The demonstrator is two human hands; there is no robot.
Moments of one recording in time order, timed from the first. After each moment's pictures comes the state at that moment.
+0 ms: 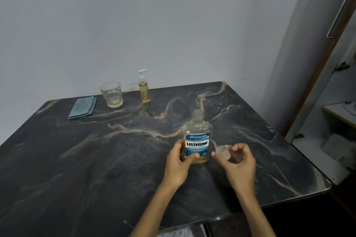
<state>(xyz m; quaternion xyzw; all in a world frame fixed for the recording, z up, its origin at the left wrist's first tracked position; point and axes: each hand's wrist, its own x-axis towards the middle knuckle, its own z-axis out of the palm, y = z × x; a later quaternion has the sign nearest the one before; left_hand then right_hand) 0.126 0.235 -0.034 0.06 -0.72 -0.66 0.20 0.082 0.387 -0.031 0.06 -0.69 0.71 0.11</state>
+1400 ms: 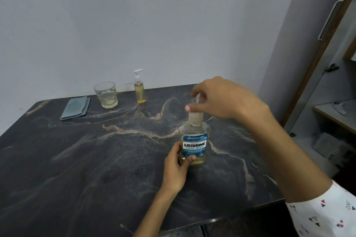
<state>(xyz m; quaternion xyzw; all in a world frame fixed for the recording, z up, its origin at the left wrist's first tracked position) 0.131 0.238 -0.039 0.04 -0.73 -0.65 0.22 0.064 0.345 0.178 0.38 -0.92 0.08 0.05</state>
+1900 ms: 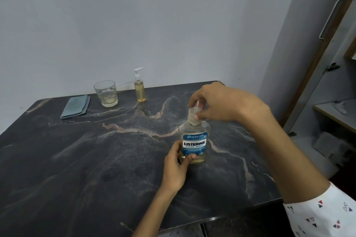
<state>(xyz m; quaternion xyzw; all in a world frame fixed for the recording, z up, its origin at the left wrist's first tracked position) 0.130 0.238 -0.040 0.05 -0.73 -0.64 0.23 0.062 0.347 0.171 0.41 -0.91 0.10 -0.04</state>
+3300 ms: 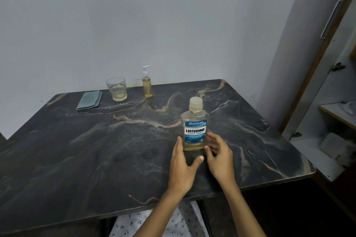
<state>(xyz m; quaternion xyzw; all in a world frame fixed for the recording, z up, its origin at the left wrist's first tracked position) 0.172 0.274 -0.037 0.17 -0.81 -0.52 0.19 0.100 0.372 -0.042 0.18 -0.78 0.59 0.07</state>
